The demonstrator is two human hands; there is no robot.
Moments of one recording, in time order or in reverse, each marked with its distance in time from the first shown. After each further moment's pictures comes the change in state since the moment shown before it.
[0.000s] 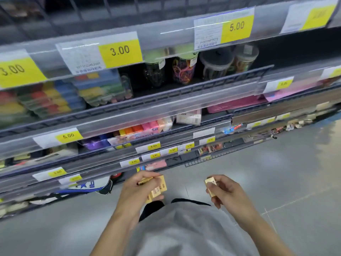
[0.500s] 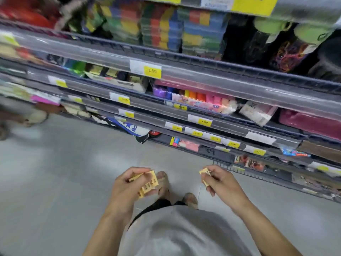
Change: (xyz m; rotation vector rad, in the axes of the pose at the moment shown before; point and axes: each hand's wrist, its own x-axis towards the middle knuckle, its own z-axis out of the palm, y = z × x) left_hand -0.116 -0.101 -0.040 -0.429 0.531 0.056; right_hand 0.020 -0.004 0.055 -0.473 -0.581 -0.136
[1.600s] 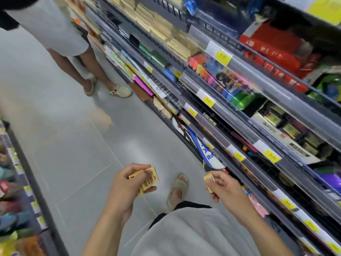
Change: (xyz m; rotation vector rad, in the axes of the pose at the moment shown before) left_hand 0.114 0.077 -0.405 -0.393 0.359 0.058; right_hand 0.128 -0.180 0.413 -0.270 -0.371 -0.129
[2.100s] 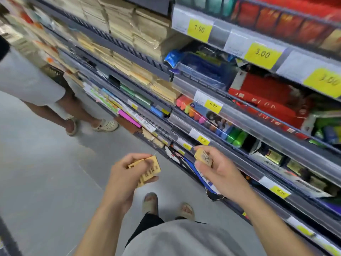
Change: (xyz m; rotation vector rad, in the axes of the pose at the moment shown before) left_hand 0.141 0.165 0.063 0.079 -0.227 0.151; right_hand 0.108 -0.177 -0.006 -0.088 0.034 -0.367
